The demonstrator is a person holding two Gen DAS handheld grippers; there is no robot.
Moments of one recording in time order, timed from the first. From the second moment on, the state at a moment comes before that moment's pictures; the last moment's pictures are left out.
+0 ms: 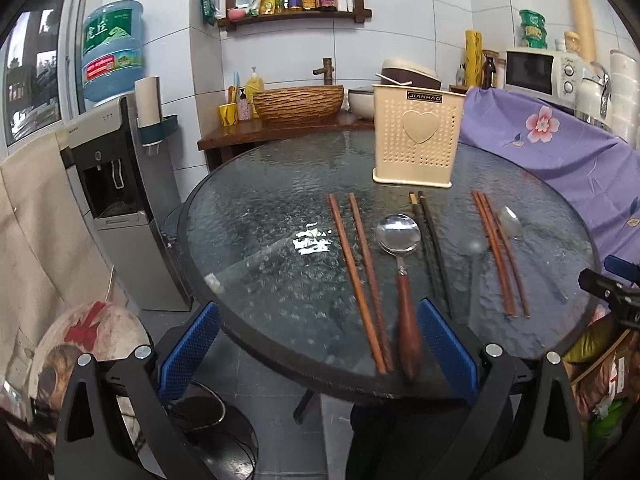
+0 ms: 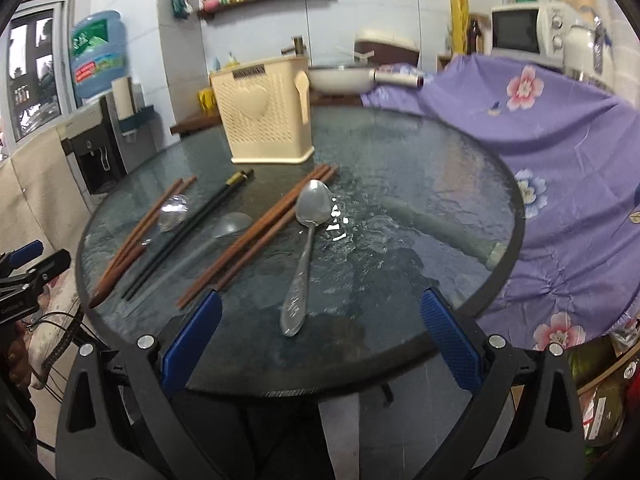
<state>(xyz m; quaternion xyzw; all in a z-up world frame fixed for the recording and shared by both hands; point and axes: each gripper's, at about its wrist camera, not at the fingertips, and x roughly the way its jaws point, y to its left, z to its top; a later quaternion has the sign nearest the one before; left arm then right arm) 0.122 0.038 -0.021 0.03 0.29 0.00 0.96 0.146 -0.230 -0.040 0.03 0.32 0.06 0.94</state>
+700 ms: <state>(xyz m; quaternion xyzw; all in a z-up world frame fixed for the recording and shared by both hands) 0.223 0.048 -0.037 0.01 0.39 -0.03 0.92 0.255 -0.208 -0.058 -0.03 0.43 0.05 0.90</state>
